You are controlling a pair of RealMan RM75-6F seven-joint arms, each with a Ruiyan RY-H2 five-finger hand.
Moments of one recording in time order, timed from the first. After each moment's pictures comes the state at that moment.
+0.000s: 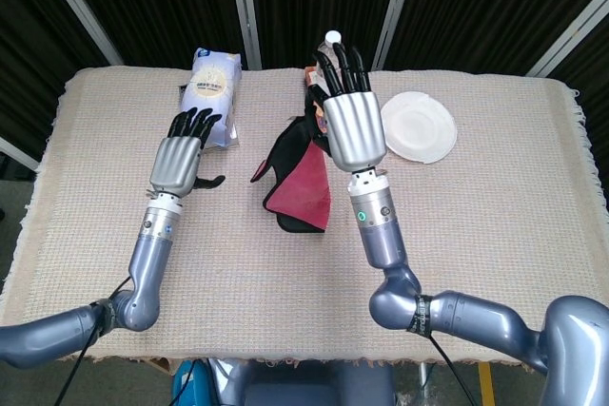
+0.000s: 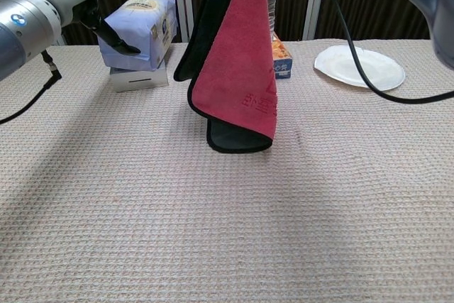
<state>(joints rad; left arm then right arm) -0.75 -1.63 -0.45 -1.45 0.99 1.13 0.46 0.96 -1.66 0.66 -1.53 -1.14 1.25 -0.63</state>
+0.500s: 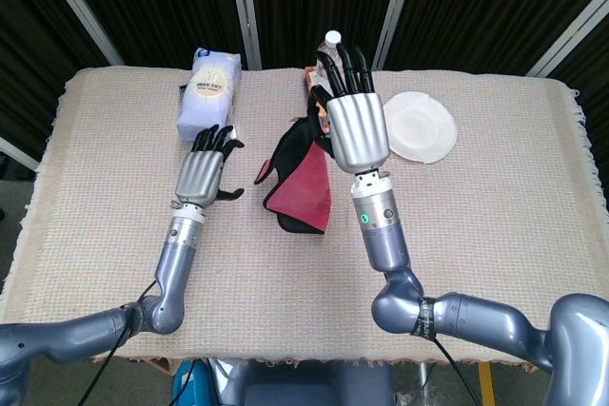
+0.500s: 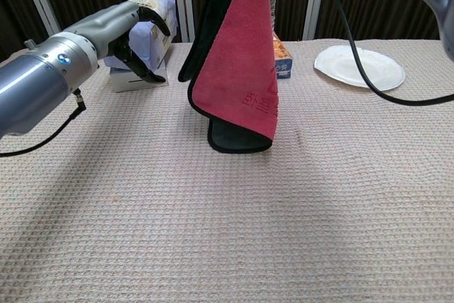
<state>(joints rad) -0.81 -1.77 -0.40 -1.32 0.99 1.14 0.42 0.97 -1.64 0.64 -1.57 -1.10 1.29 -0.64</state>
